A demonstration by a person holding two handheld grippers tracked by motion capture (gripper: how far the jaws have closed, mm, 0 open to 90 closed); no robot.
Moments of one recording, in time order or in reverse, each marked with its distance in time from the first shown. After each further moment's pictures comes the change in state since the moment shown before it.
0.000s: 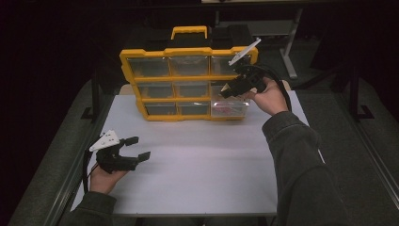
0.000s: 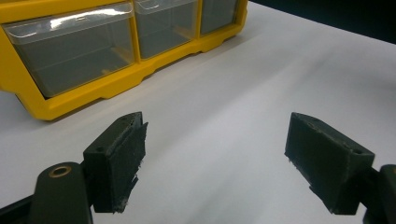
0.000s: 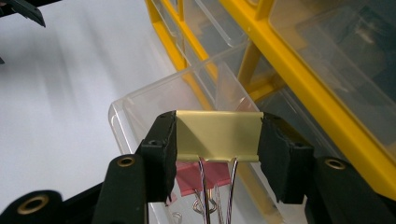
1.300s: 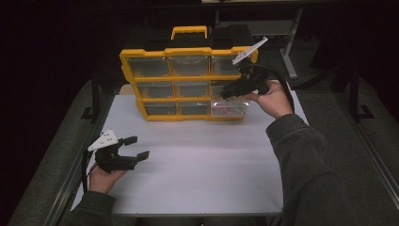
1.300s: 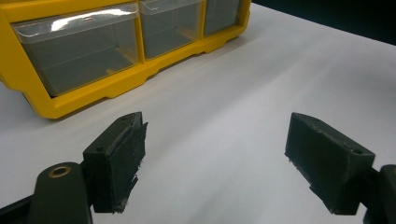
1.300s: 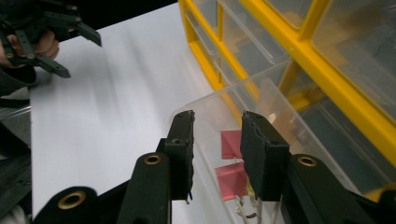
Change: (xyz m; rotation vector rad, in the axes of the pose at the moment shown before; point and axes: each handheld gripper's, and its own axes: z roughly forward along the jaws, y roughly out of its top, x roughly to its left) left arm 0.003 -0.001 -0.001 -0.003 0.005 -0.006; right arm 0.013 -0.002 -0.018 -0.070 0.114 -0.001
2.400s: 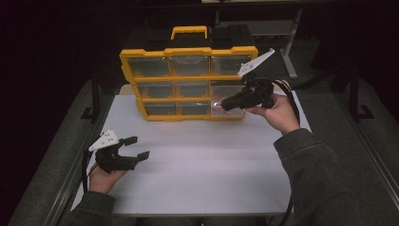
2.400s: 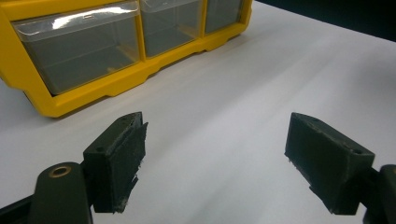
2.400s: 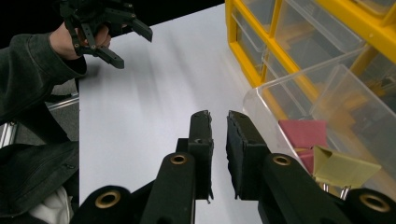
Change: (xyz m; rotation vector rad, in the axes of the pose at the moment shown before) left arm 0.000 0.000 0.000 0.010 0.008 0.008; right arm 0.035 -0.021 -0.011 -0.041 0.100 -0.018
